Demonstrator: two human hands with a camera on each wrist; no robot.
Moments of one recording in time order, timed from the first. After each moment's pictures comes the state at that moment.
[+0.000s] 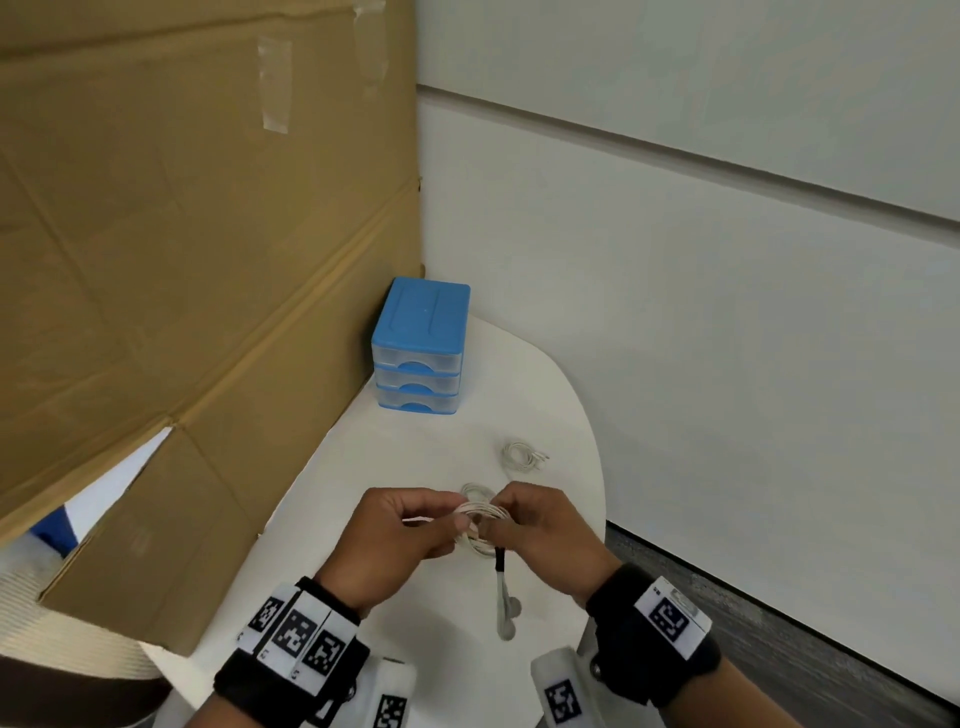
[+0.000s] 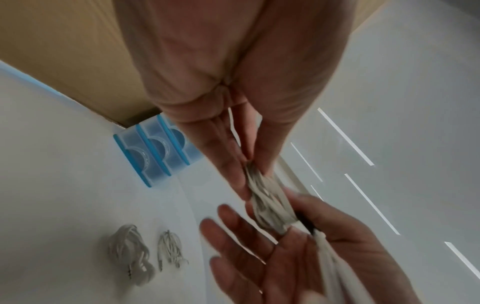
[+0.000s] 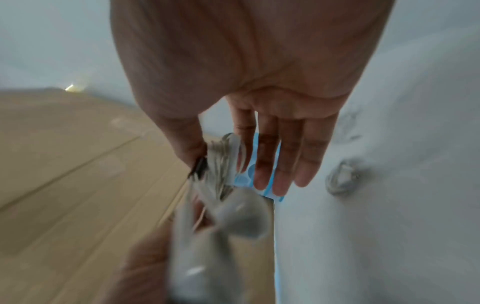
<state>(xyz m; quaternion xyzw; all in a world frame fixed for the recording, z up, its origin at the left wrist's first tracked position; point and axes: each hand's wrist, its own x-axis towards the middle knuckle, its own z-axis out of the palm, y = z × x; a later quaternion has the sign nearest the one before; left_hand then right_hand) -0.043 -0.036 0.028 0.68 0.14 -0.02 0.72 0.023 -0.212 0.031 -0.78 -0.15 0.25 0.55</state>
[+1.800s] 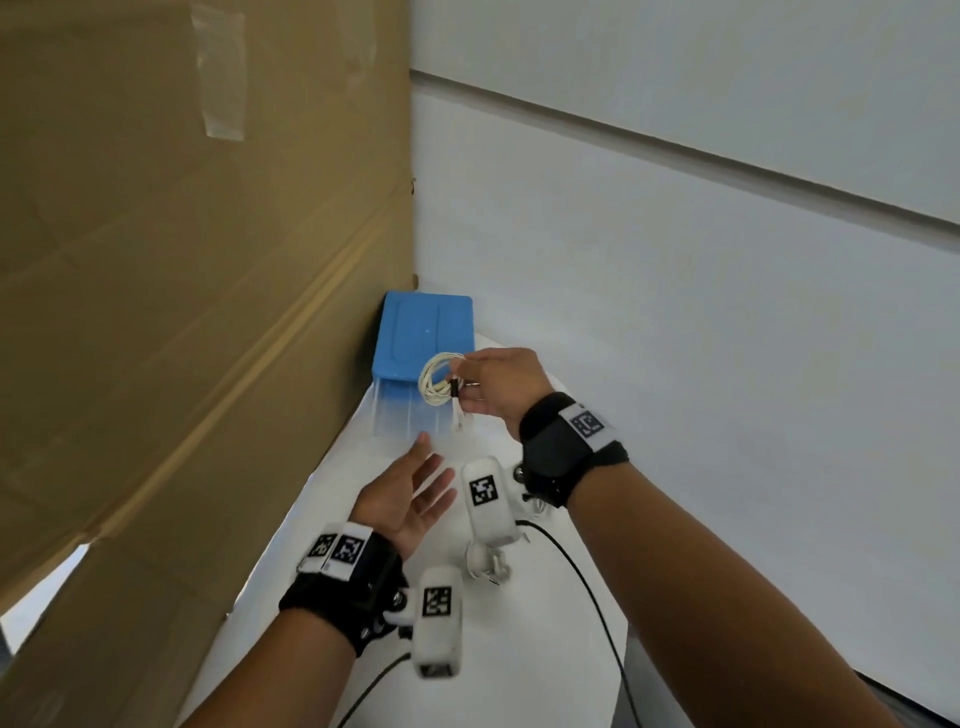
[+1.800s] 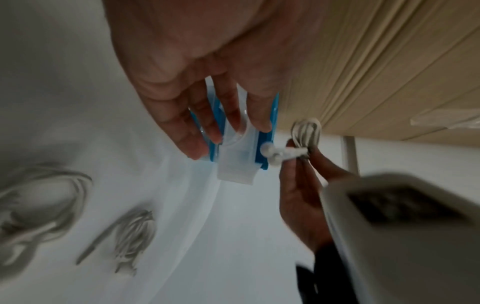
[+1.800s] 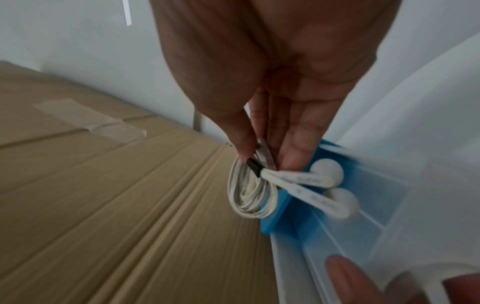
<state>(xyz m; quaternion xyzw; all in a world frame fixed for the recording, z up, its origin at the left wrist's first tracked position) 0.101 -0.002 -0.014 0.34 0.38 -0.04 0.86 0.203 -0.093 0.077 -0.70 0.03 0.24 0.67</state>
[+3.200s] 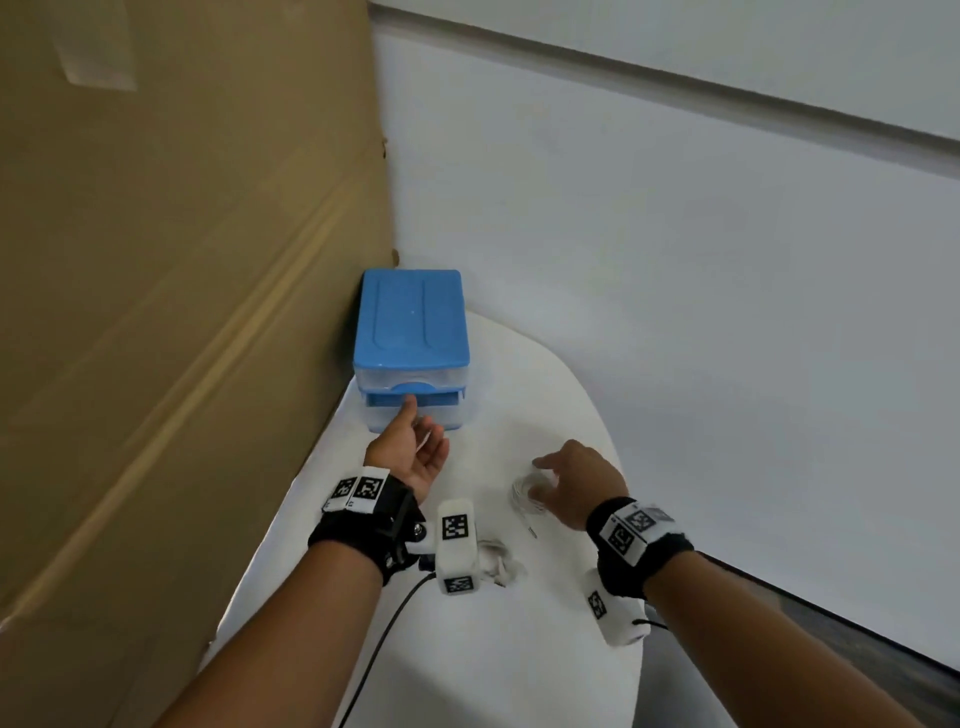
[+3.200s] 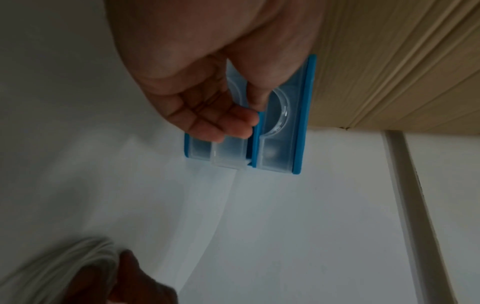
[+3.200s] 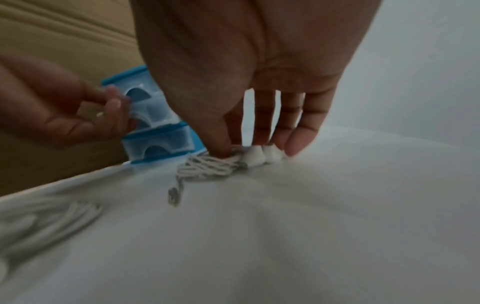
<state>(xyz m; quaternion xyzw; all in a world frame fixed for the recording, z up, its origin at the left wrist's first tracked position) 0.169 0.010 -0.040 0.33 0.42 -0.01 0.85 0.199 -0.206 -0.064 -0.97 -0.09 0.18 0.14</state>
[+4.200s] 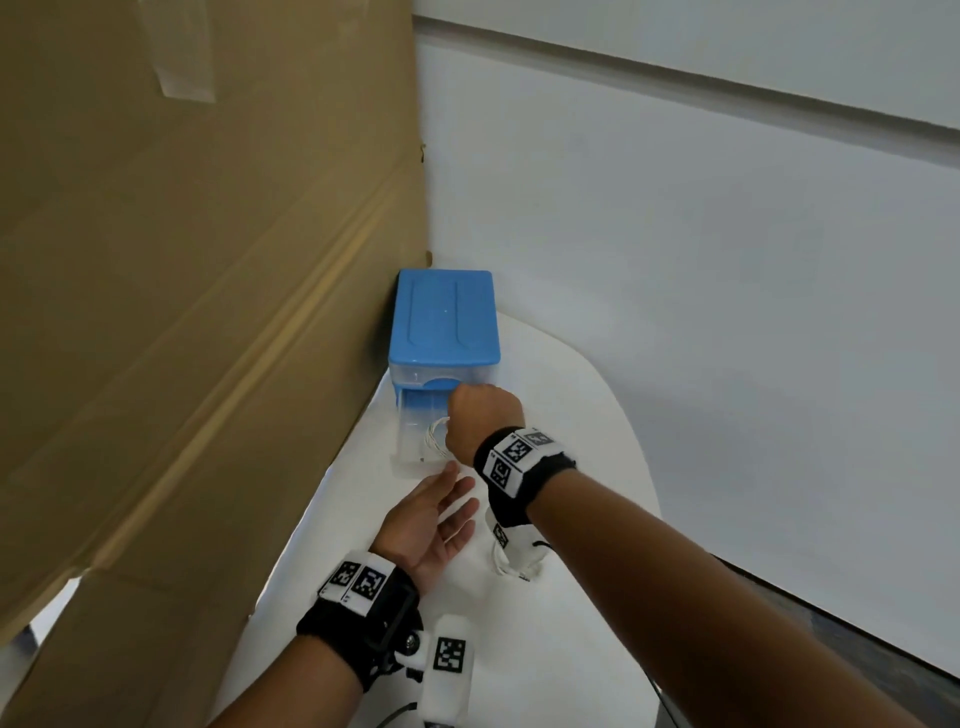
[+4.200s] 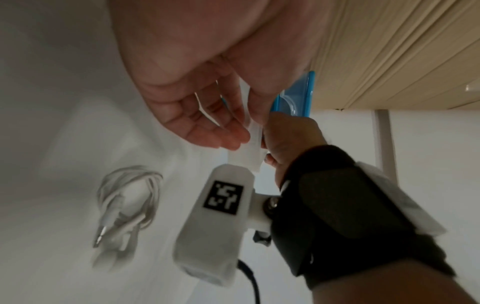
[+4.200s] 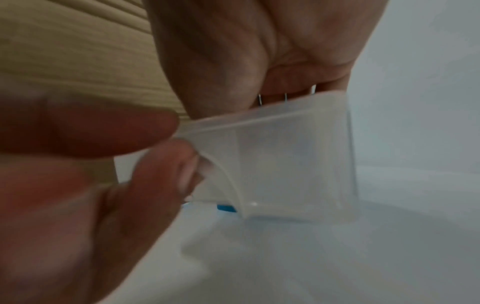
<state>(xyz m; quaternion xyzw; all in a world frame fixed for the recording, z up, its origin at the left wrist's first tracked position) 0.088 0.001 -0.054 0.36 0.37 -0.09 0.85 0.196 -0.057 0.003 -0.96 -0.26 0.08 0.07</state>
